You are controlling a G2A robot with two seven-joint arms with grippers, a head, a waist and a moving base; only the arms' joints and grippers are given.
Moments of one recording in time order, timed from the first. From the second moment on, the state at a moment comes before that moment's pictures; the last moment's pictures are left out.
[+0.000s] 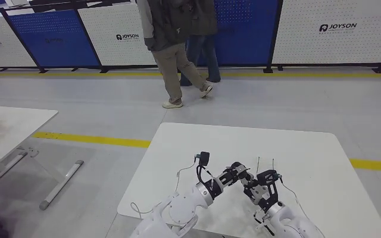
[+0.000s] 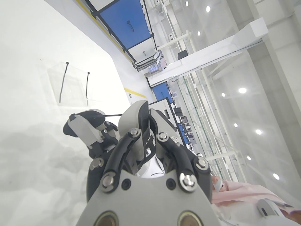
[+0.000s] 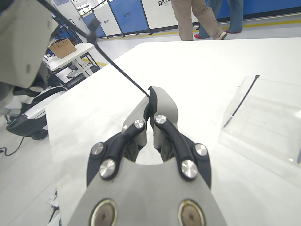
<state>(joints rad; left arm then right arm) 1.39 -1.27 -0.97 -1.70 -0.04 -0.11 -0.18 -1.45 -1.27 1.14 -1.52 -0.98 -0.33 0.13</state>
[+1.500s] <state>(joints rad) 1.43 -1.27 -1.02 -1.71 0.01 -0.06 -0.01 -1.67 -1.23 1.36 -1.72 -0.70 -0.34 -0.17</state>
